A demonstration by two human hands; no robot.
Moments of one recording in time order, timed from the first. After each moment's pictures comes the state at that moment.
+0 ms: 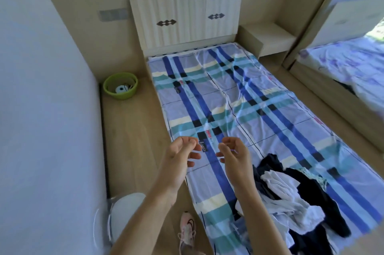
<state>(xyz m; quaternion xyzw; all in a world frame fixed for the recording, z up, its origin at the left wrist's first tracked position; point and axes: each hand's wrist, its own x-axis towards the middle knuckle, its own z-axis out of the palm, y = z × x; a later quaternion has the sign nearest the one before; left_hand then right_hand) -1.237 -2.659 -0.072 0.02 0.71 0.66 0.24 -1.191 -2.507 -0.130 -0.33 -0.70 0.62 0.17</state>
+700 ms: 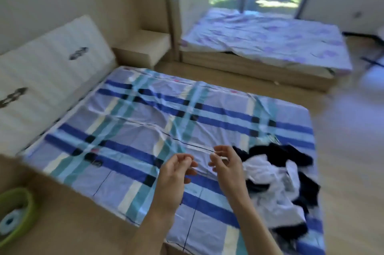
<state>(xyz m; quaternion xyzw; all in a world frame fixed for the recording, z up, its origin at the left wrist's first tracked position) -1.459 -2.445 -0.093 0.26 0.68 0.51 0.46 -1.336 -2.367 -0.158 -0.54 -0.53 0.53 0.38</state>
